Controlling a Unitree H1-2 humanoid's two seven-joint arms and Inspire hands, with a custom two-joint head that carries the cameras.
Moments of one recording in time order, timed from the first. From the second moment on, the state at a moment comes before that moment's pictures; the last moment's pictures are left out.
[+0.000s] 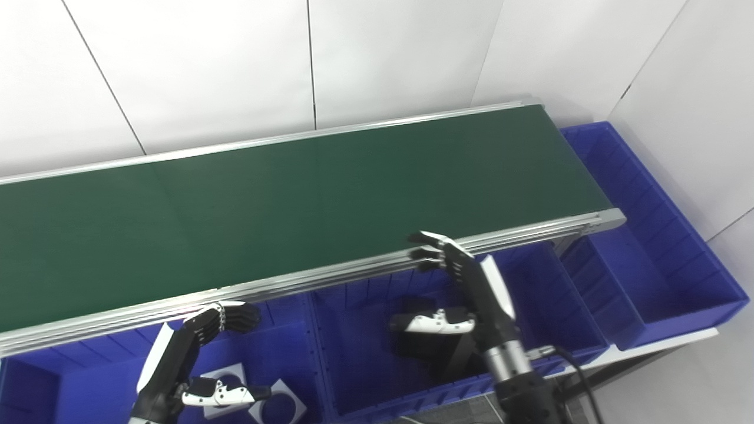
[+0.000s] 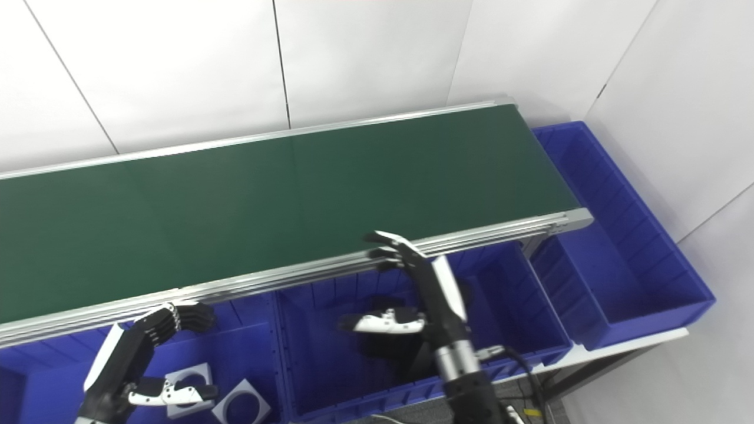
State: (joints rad) left arm 0.18 0.19 -0.21 0.10 0.06 -0.44 -0.23; right arm 0.29 -0.07 0.17 -0.17 -0.20 -0.26 -0.05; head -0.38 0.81
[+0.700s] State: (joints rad) left arm 0.18 0.11 -0.22 0.09 0.16 -0.41 -0.21; right arm 0.24 -0.04 0.27 0.00 -0.22 -0.27 0.03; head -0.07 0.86
